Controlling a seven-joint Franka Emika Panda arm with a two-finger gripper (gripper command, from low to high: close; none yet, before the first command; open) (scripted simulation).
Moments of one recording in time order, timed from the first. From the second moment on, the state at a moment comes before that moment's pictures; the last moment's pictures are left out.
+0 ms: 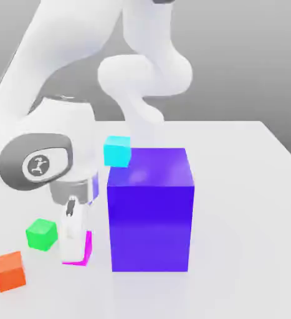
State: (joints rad) arm 0.02 0.39 -0.46 -2.15 -2.63 3.60 -1.68
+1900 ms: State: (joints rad) arm -0.03 0.58 -0.85 -2.28 -2.33 3.74 -1.19
